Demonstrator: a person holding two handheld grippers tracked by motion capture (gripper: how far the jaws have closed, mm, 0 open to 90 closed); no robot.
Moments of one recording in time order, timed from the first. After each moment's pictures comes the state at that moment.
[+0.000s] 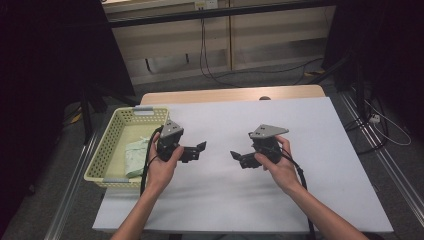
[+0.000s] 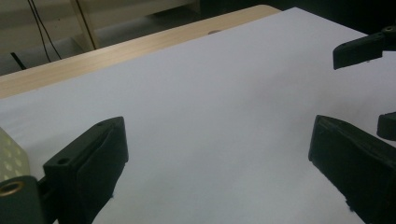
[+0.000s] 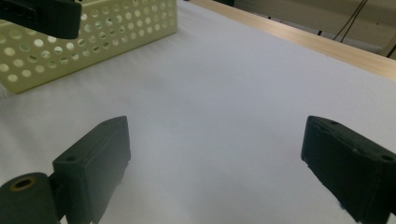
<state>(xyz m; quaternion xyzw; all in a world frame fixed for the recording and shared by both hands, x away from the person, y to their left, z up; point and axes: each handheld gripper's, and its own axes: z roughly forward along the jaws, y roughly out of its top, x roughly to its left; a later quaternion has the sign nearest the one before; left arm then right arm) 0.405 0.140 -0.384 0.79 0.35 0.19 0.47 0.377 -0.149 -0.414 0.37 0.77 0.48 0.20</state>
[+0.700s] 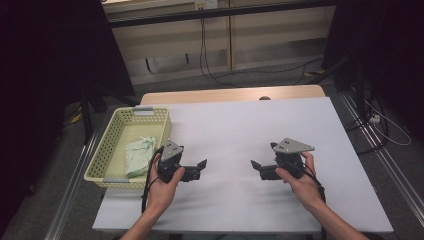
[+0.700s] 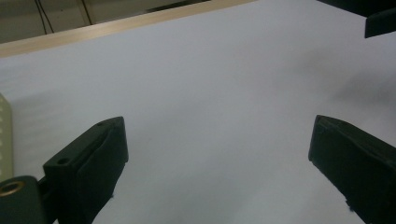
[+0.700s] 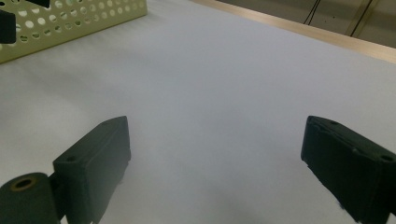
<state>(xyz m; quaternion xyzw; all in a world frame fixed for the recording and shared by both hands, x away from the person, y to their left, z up) 0.363 0.146 -0.414 0.78 0.36 0.19 0.47 0.336 -0.195 -0.432 0.40 0.75 0.46 0.24</state>
